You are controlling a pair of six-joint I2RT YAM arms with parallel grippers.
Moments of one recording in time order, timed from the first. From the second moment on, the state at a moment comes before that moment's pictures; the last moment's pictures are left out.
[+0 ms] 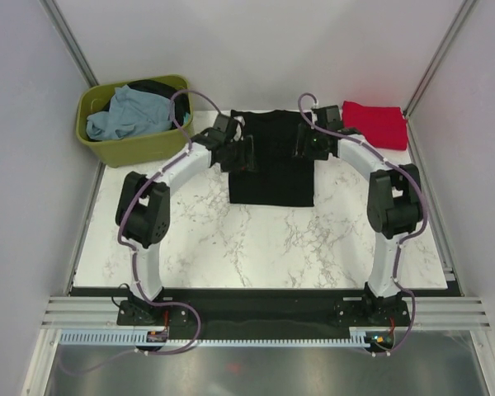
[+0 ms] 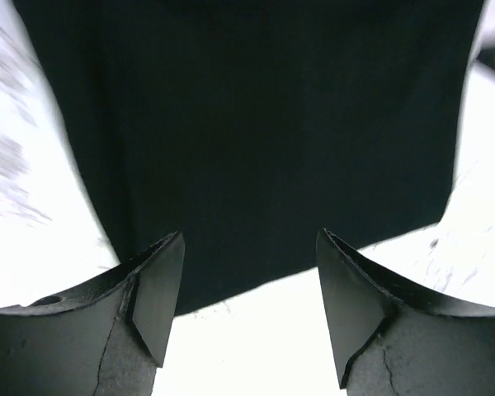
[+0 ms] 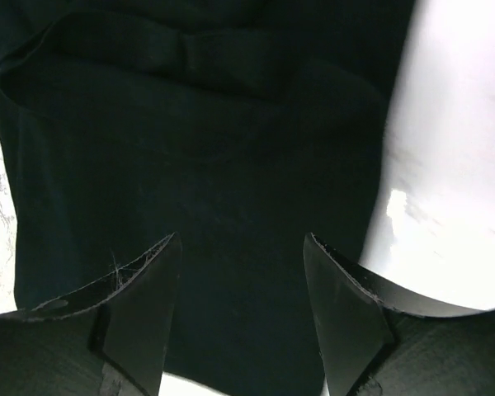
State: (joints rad) left arm -0.45 2.00 1.65 -0.52 0.15 -0.45; right arm 0.23 2.01 1.59 -0.41 -0.13 0.35
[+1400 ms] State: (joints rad) left arm -0.53 1.42 0.91 -0.32 0.00 -0.52; right arm 0.26 1.47 0.95 -0.22 -0.11 0.46
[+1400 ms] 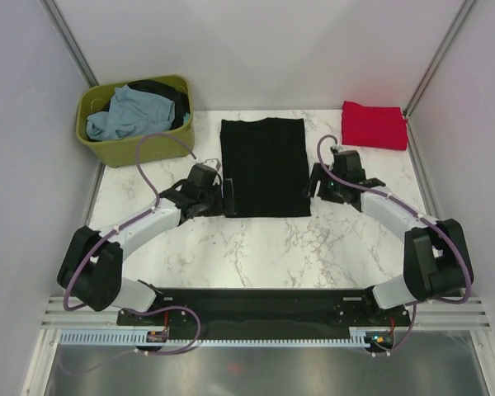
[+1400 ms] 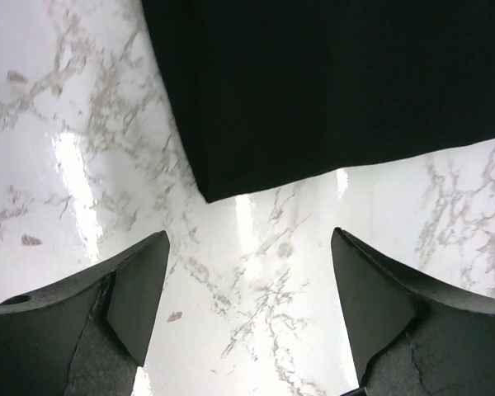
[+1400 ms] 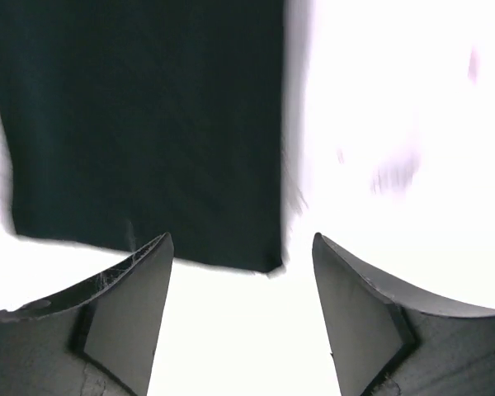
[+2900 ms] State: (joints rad) left arm -0.51 1.62 0.69 0.17 0.02 -0.62; right arm 0.26 1.59 0.72 0.00 -0.22 0.49
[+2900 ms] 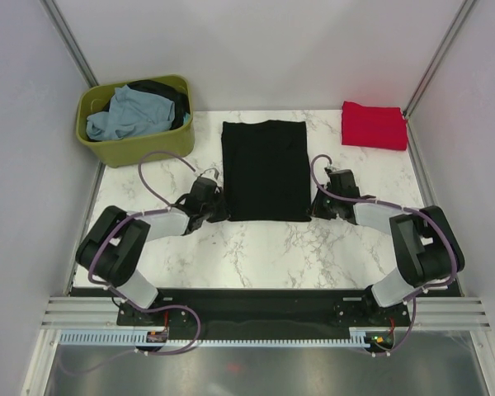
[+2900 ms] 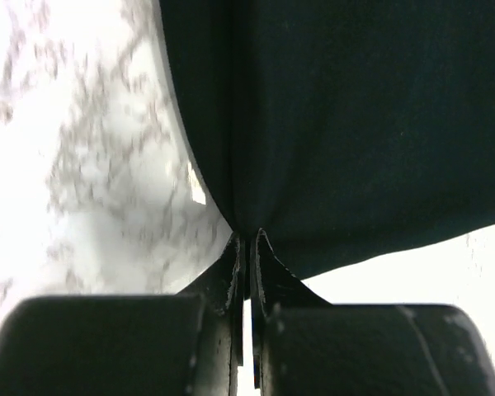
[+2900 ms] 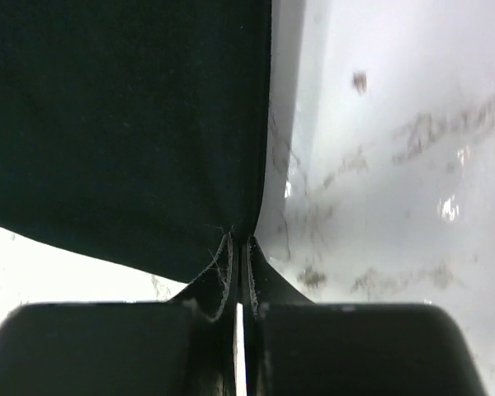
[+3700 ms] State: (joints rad) left arm -0.63 1.05 0.98 -0.48 0.08 -0.71; right arm 0.28 1.01 0.95 -0.63 -0.18 0.59
